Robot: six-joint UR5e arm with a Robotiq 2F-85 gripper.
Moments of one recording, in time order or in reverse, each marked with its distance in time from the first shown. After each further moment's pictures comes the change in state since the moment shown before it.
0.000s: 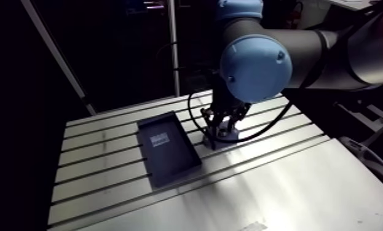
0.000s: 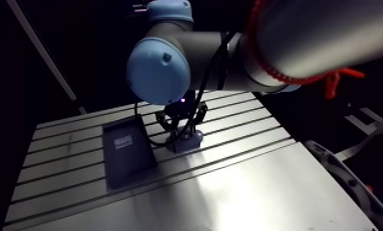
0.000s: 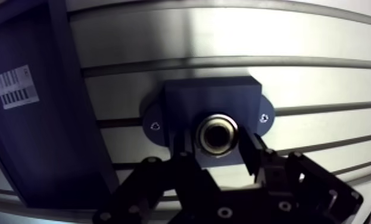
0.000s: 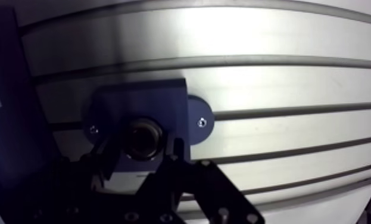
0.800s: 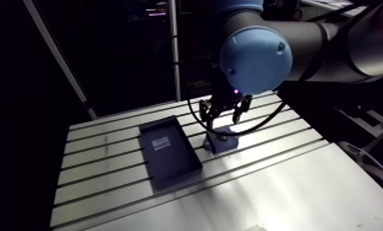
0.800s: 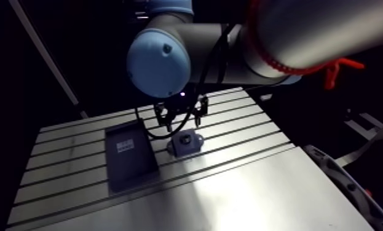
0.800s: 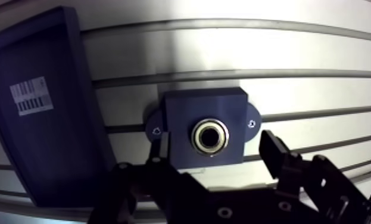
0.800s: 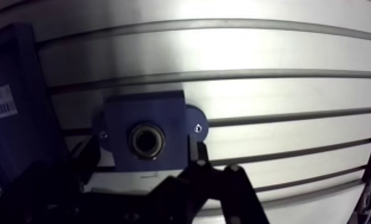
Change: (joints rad) arm 0.006 -0.031 -0.028 0.008 0.007 0.004
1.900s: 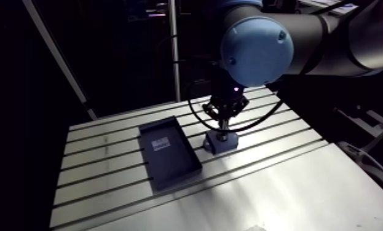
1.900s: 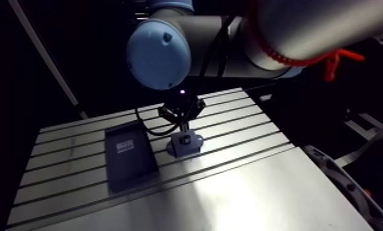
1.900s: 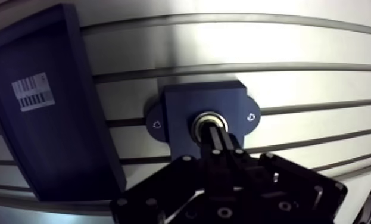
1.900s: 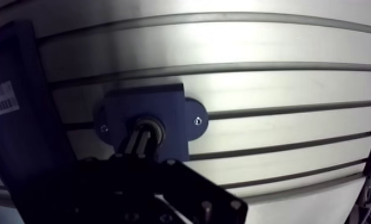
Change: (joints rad) arm -0.002 -0.001 -0.021 0.057 -0.001 0.011
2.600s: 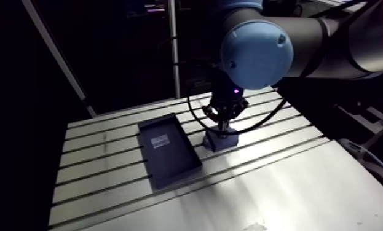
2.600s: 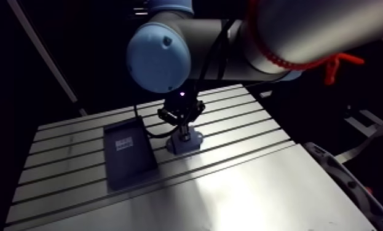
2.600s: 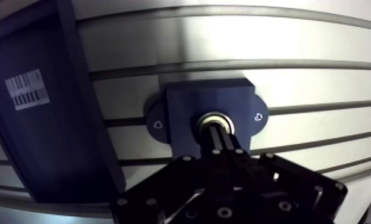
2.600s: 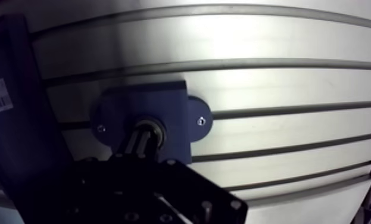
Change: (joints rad) arm -0.002 0.020 0.010 -0.006 0.002 -0.003
